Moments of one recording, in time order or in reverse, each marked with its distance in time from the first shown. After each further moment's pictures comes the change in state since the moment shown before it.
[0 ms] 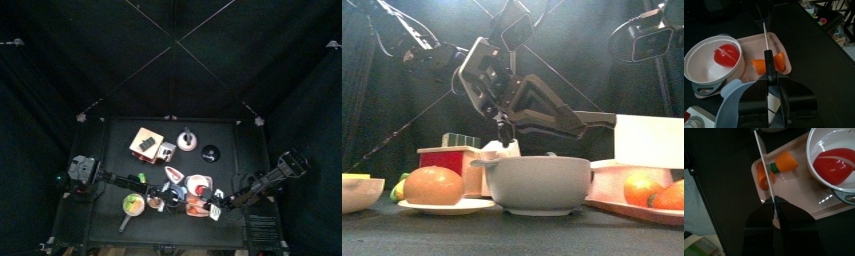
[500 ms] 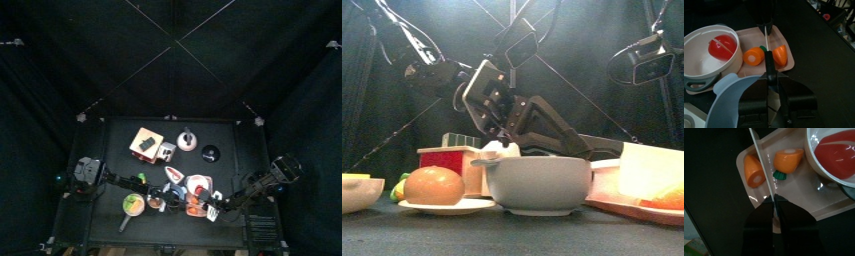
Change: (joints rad) left arm 0.002 0.066 -0.008 -0.018 -0.035 0.000; right arm 0.003 0.141 -0.012 0.037 -0.018 0.012
